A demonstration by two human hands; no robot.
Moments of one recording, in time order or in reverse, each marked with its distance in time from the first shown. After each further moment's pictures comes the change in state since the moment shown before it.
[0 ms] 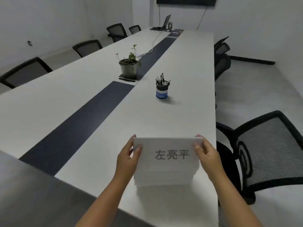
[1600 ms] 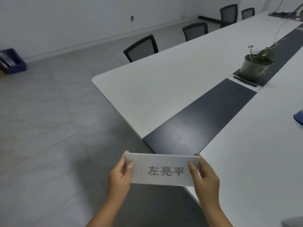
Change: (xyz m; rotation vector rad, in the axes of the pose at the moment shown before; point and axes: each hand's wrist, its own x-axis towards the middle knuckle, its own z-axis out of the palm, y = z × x) left_hand -0.002 -0.140 -0.386 -0.016 0.621 -0.174; right_hand -0.080 -0.057 0.433 -0.068 -0.339 -0.130
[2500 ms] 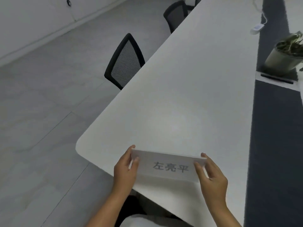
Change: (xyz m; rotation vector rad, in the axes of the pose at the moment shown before) left_hand 0.507 0.021 -0.041 0.154 -0.497 -0.037; right_hand 0.284 -0.083 0.325 -0.028 0.413 0.262
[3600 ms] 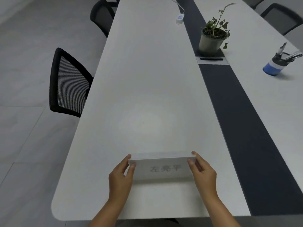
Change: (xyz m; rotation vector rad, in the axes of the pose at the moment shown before) left_hand 0.089 0.002 -0.010 0.127 -0.360 0.076; right_hand -0.003 -0.014 0.043 0.105 0.321 0.308
